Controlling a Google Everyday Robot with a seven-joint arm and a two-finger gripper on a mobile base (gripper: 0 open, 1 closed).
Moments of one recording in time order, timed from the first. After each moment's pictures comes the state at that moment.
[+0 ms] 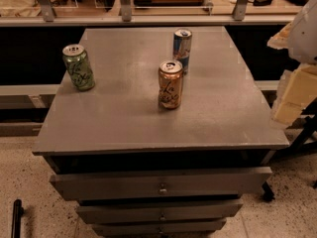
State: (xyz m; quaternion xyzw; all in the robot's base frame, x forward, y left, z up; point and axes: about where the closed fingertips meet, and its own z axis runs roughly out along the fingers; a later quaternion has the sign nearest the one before) arm 0.438 -0.216 0.977 -0.60 0.78 -0.04 0.16
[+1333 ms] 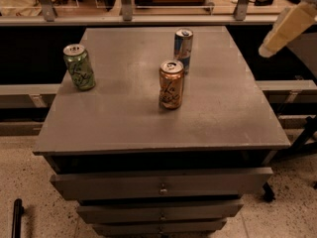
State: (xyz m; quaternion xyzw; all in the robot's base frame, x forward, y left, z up) arm 0.582 -0.257 1.028 -0.54 0.78 -0.04 0.32
